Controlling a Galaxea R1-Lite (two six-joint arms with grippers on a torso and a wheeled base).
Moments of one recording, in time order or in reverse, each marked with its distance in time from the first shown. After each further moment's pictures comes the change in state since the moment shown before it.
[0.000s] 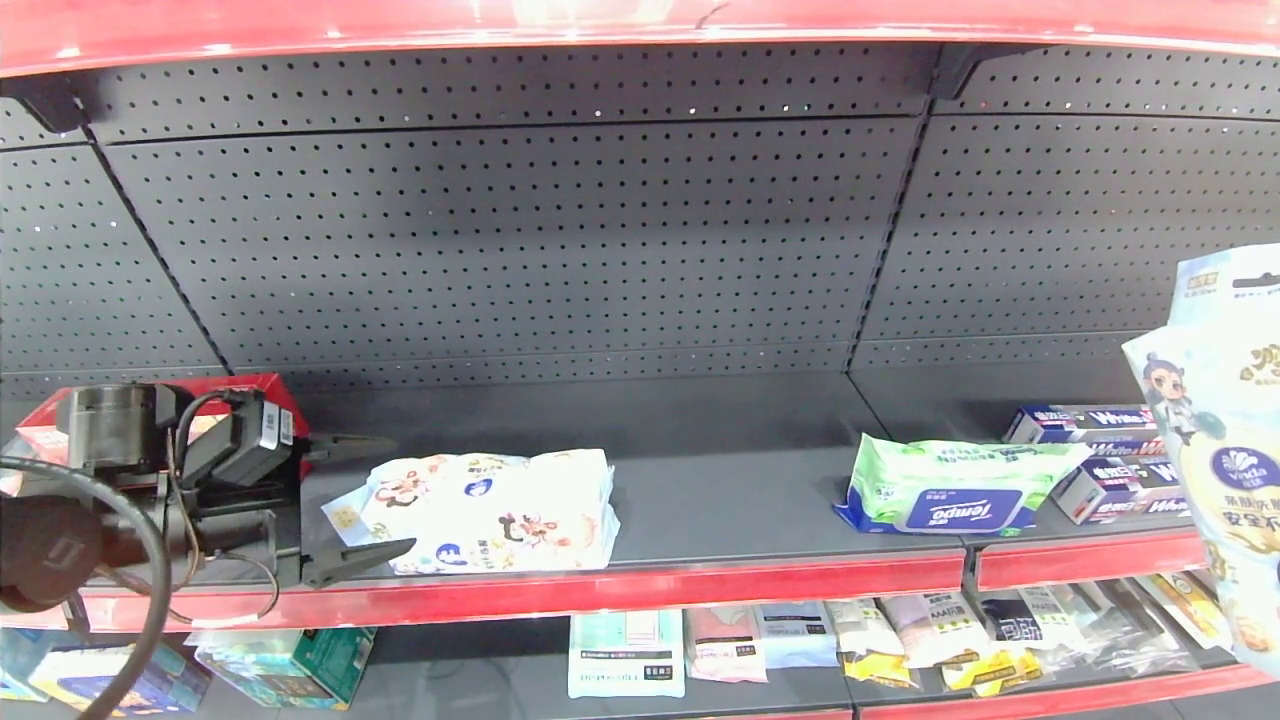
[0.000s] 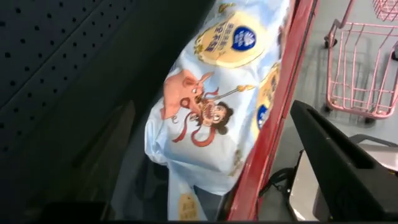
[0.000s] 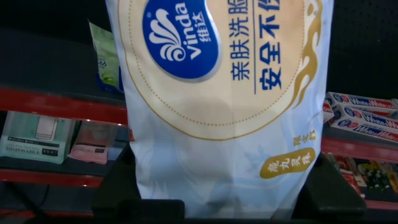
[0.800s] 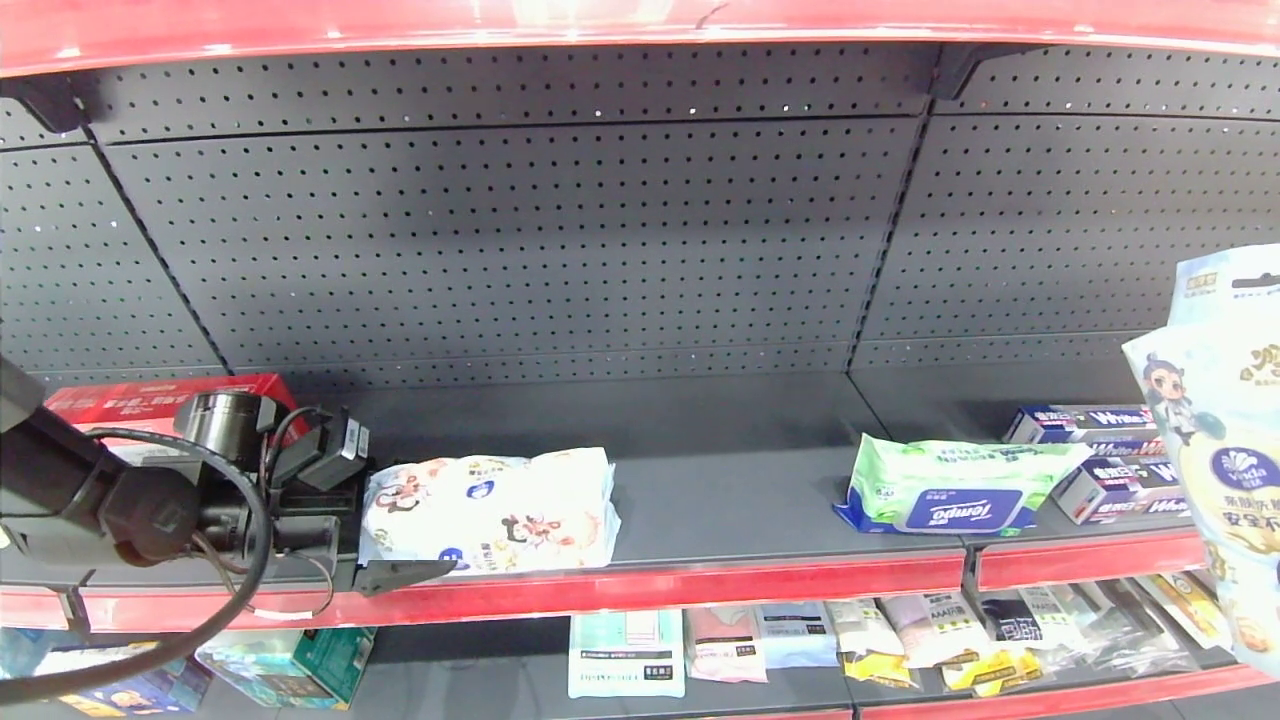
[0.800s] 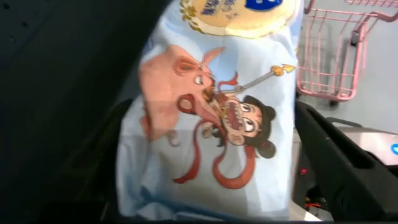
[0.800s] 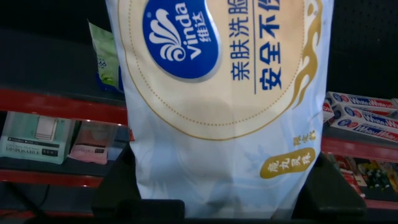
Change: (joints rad) left arm -0.088 0.188 -0.144 0.159 0.005 0.089; right arm -0.001 -0.001 0.001 0.000 -0.002 0.002
